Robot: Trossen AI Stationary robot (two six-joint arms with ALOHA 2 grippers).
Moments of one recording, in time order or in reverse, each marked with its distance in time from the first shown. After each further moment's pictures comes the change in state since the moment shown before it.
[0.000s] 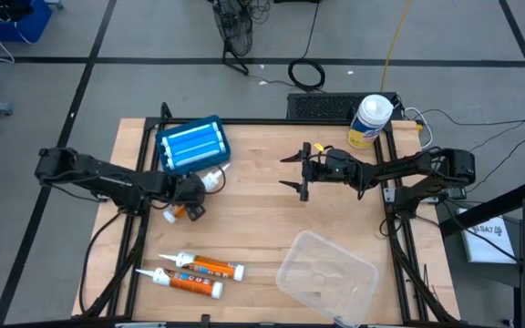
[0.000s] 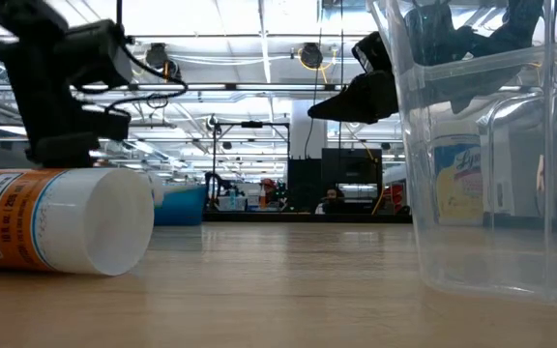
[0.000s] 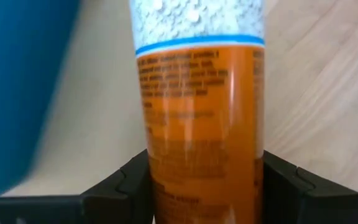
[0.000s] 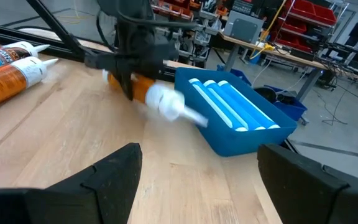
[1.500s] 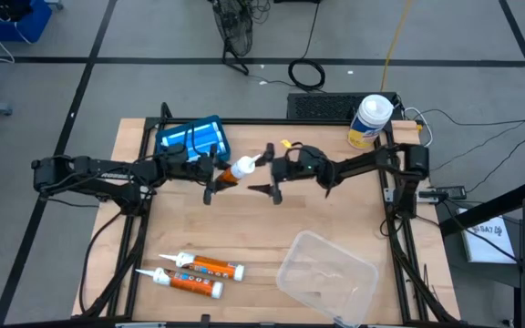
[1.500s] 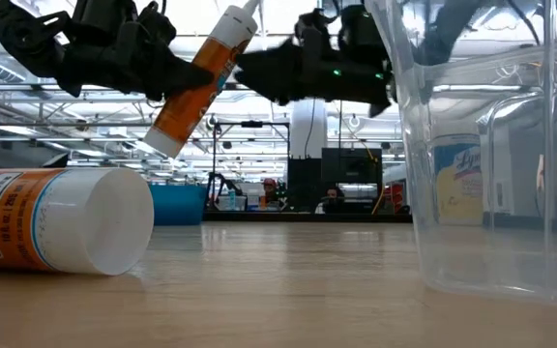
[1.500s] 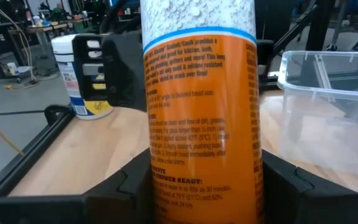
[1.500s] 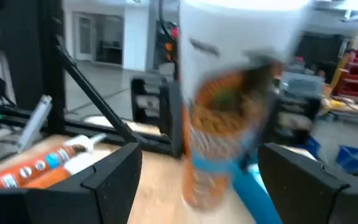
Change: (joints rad) left arm 0.318 -0.033 -0.096 1.248 0.606 0.768; right arm 0.041 0.386 0.374 0.275 -0.250 0.200
